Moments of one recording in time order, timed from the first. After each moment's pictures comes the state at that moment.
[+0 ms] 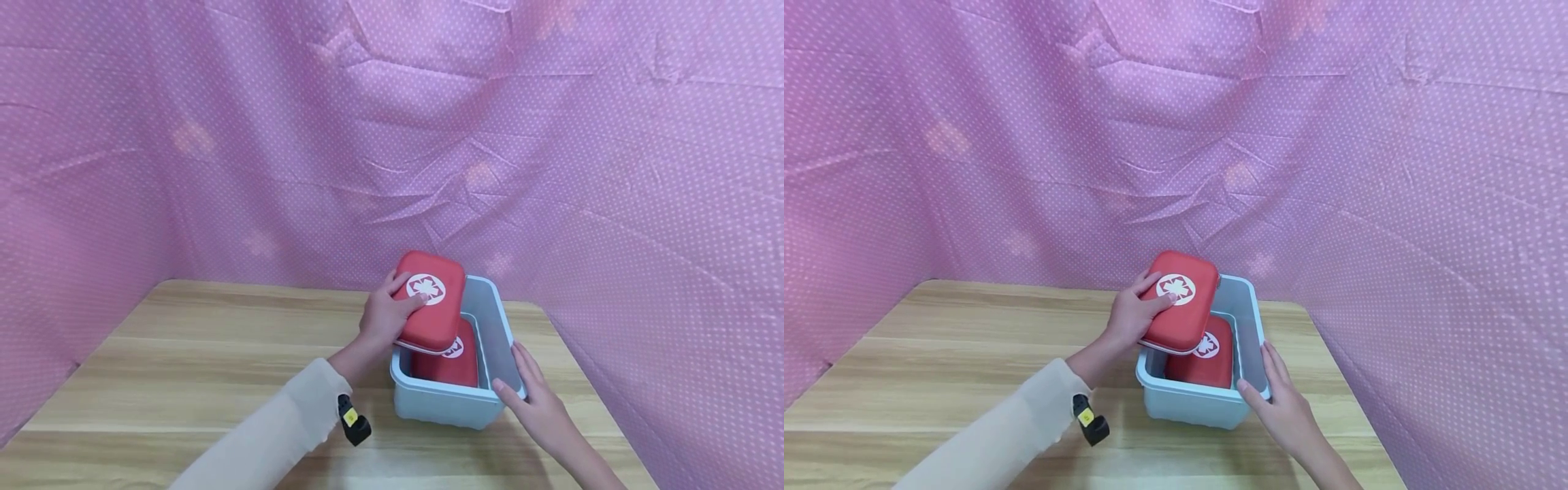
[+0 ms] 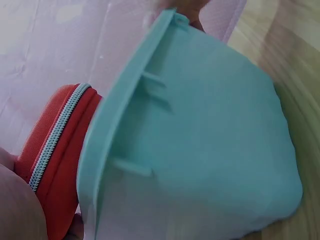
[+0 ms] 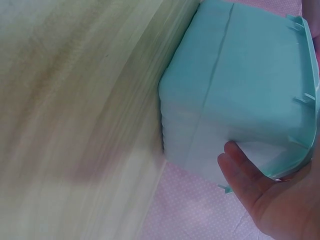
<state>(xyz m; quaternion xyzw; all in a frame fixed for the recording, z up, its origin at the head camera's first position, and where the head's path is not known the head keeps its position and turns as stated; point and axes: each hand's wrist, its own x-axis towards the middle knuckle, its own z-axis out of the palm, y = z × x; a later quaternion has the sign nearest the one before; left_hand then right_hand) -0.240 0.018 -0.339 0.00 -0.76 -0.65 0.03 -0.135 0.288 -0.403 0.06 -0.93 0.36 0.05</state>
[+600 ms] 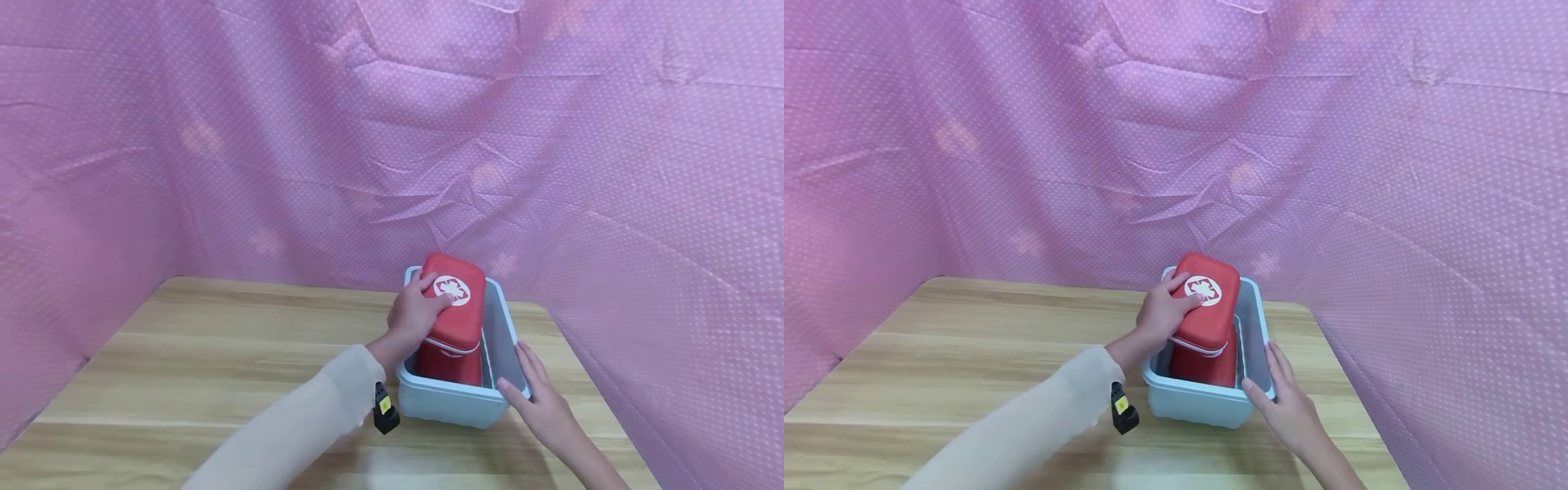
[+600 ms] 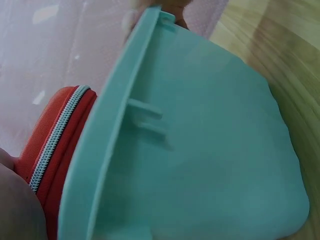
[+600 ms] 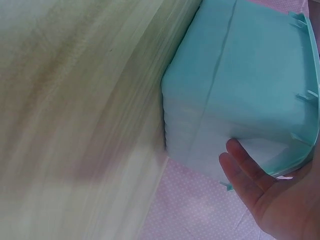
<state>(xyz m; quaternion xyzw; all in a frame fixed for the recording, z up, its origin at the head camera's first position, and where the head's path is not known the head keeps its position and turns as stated) -0.247 0.053 -0.331 0.02 -0.80 -0.59 0.03 -0.140 0.285 -0.404 0.07 -0.94 0.34 0.08</state>
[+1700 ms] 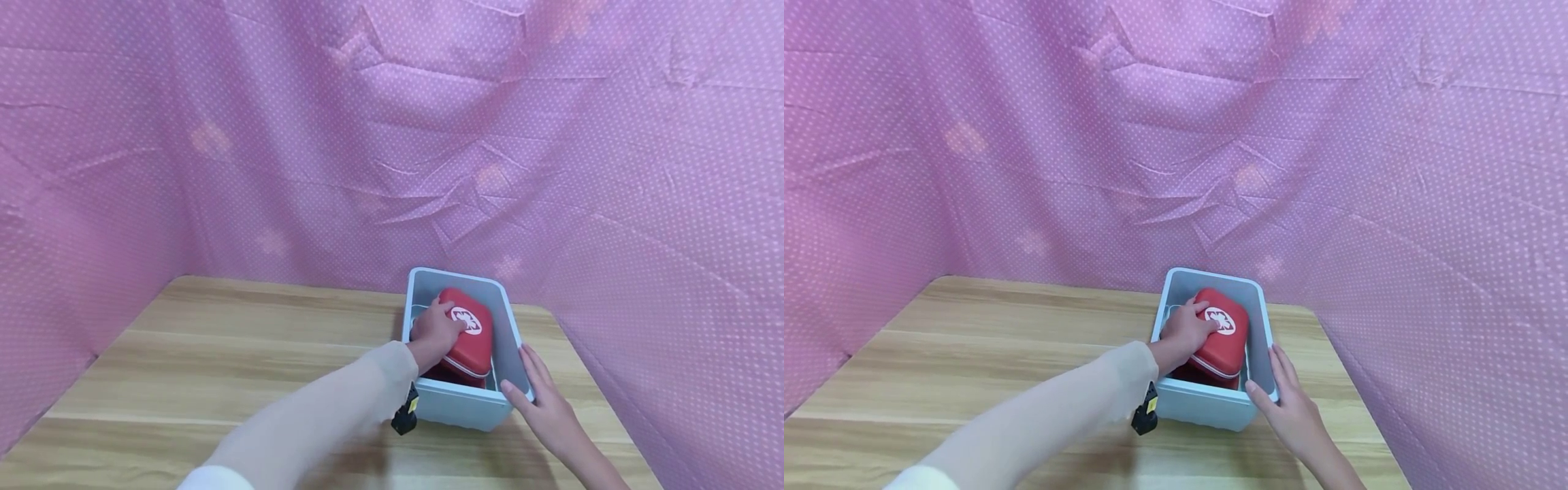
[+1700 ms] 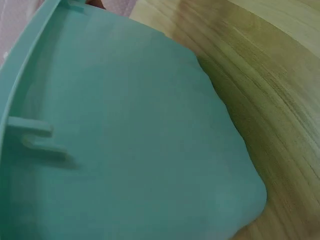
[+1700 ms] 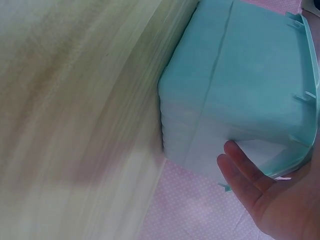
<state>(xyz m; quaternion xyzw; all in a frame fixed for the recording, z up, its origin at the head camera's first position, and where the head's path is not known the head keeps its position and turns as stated) -0.251 0.091 -0.366 0.03 -0.87 -0.50 -0.01 -0.136 0.285 -0.403 0.07 -0.94 0.33 0.07</state>
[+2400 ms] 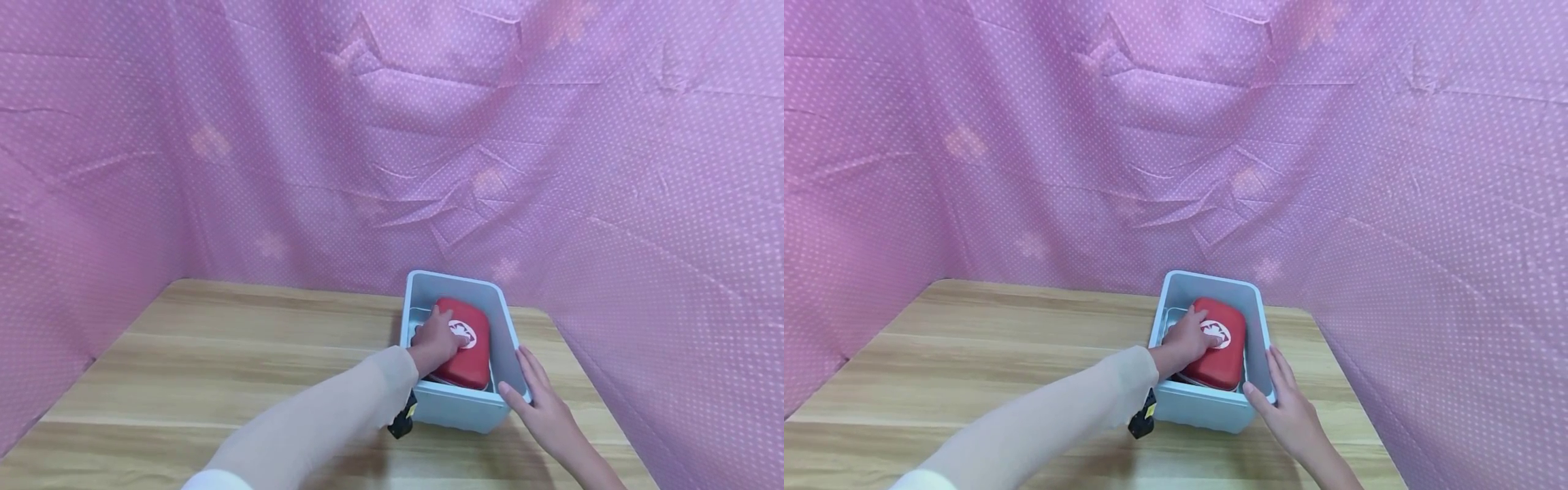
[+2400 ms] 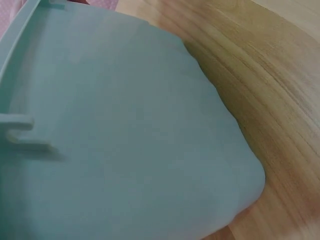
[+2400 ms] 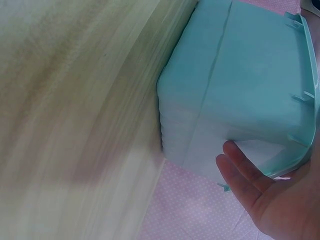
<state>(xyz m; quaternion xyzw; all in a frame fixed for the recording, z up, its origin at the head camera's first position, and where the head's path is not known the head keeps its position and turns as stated) -0.244 0.089 -0.368 -0.01 -0.89 -0.45 -0.05 -0.137 0.284 -0.404 0.07 -0.94 0.33 0.08</state>
